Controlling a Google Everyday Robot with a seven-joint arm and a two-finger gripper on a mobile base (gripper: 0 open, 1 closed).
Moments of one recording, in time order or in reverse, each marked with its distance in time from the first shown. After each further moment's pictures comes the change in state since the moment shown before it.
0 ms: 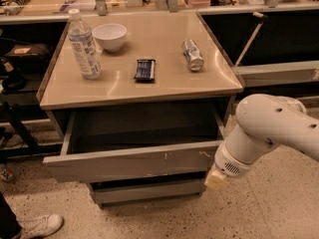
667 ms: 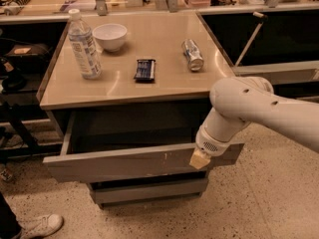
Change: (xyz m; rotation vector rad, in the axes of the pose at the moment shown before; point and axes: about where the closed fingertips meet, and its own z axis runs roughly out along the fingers) arm -0.060 -0.037 0.004 0.048 0.013 -0.044
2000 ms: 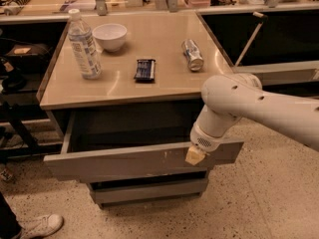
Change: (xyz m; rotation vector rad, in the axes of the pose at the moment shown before) arm -0.014 -0.012 0.009 0.001 0.017 -0.018
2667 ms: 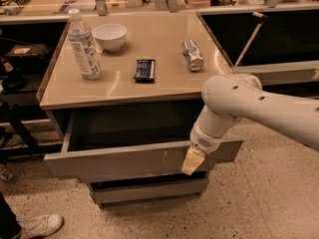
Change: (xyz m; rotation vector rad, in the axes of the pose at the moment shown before) arm 0.000 0.000 0.000 0.000 0.000 0.000
